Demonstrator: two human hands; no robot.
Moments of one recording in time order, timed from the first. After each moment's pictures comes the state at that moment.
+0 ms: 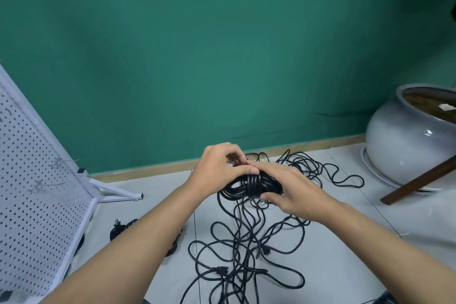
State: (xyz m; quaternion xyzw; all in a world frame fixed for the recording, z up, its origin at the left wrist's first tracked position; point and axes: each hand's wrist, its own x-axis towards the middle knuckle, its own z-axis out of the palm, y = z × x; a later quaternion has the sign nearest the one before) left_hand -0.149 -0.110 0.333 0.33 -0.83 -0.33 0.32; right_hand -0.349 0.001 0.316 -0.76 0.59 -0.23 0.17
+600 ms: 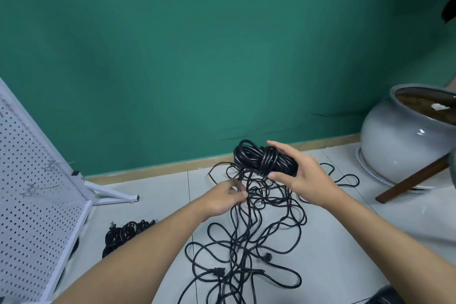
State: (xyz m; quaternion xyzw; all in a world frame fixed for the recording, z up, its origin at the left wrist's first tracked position) left_hand -0.159 -0.101 0.267 0.43 -0.71 -0.55 0.06; right_hand -0.378 -0.002 0.315 -0.62 0.63 -0.40 0.23
